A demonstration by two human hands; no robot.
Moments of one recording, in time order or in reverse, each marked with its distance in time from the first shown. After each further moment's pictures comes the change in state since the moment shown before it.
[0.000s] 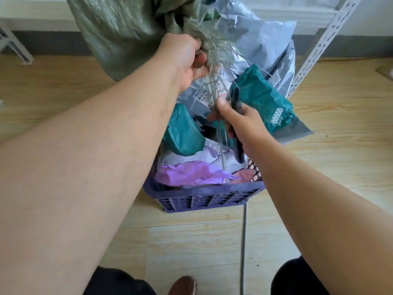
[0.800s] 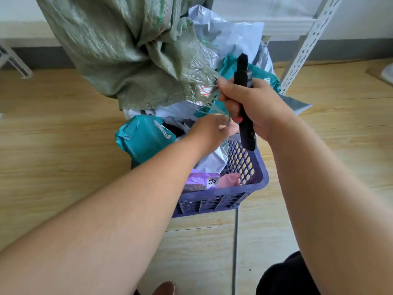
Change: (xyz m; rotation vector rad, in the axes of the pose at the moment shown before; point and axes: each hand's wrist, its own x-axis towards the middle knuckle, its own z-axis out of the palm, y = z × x) left_hand -0.038 -0.113 0.023 1.113 -0.338 0.276; right_hand -0.006 -0.071 -0.049 0.062 -0.164 -0.118
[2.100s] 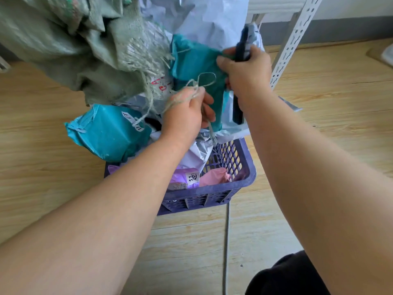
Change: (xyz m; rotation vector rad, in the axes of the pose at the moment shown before) left_hand 0.016 0.008 0.020 -0.548 0.371 -0.058; right_hand 0.059 0.026 -0.034 -0.227 0.582 -0.015
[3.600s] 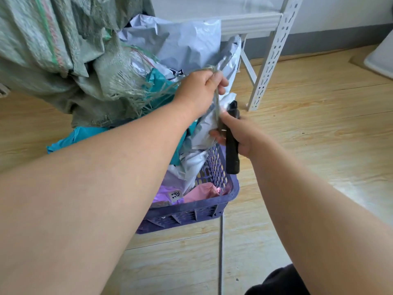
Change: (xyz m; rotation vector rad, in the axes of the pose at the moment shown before) left_hand 0.055 0.058 0.045 0.379 -0.210 0.207; right_hand -0.011 0.071 -0.050 0.370 -0.362 0.515
